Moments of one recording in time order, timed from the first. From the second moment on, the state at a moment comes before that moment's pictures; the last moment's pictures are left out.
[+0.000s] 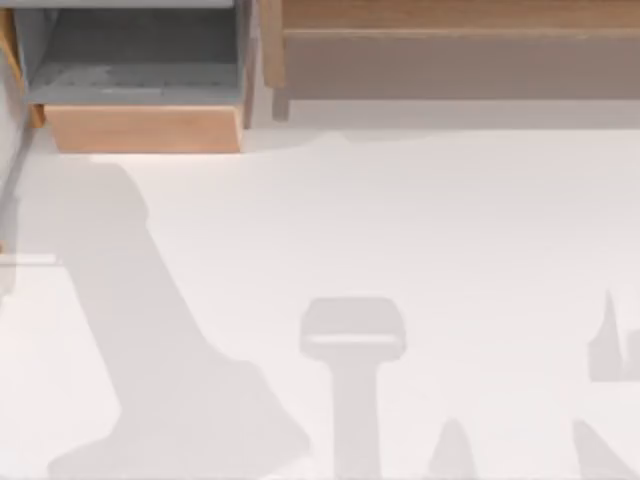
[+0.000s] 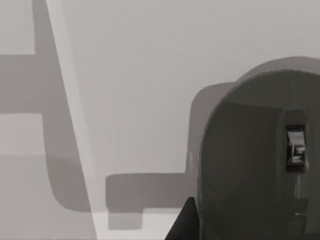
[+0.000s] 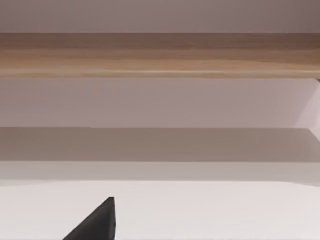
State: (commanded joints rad) left arm 0.33 2.64 2.43 -1.26 0.05 0.50; right arm 0.00 0.00 0.00 0.00 0.00 0.00
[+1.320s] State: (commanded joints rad) left arm 0.06 1.74 1.62 -1.10 0.01 -0.01; right arm 0.00 0.00 0.00 0.00 0.00 0.00
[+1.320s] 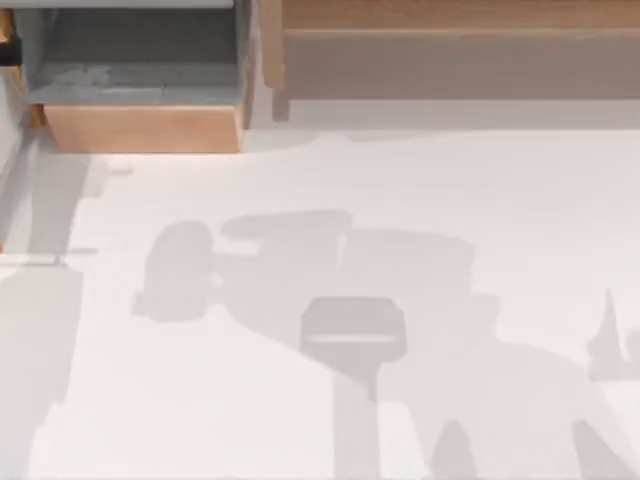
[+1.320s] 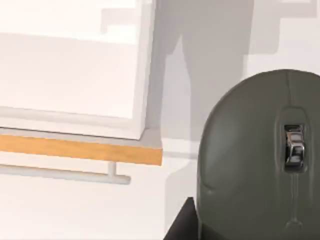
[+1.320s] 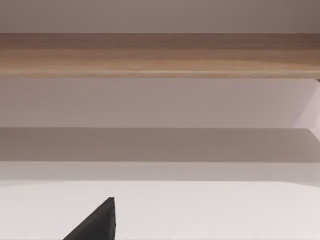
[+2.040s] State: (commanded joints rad) left arm -0.33 1.16 0.76 -0.99 -0.04 -0.34; right arm 0.00 0.00 0.00 0.00 0.00 0.00
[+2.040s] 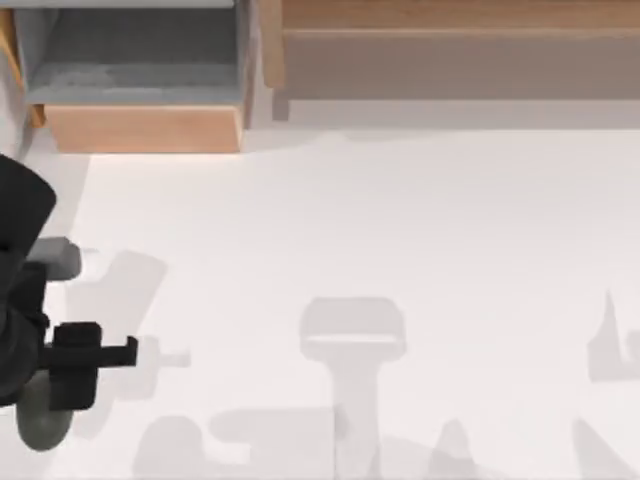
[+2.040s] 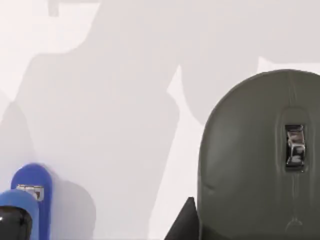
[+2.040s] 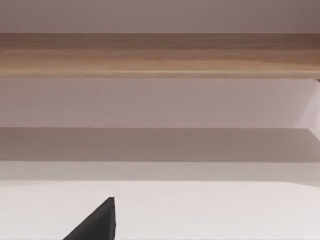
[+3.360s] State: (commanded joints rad) left arm -0.47 1.00 0.49 -0.94 -0.05 -0.44; right arm 0.00 0.00 0.00 0.00 0.00 0.00
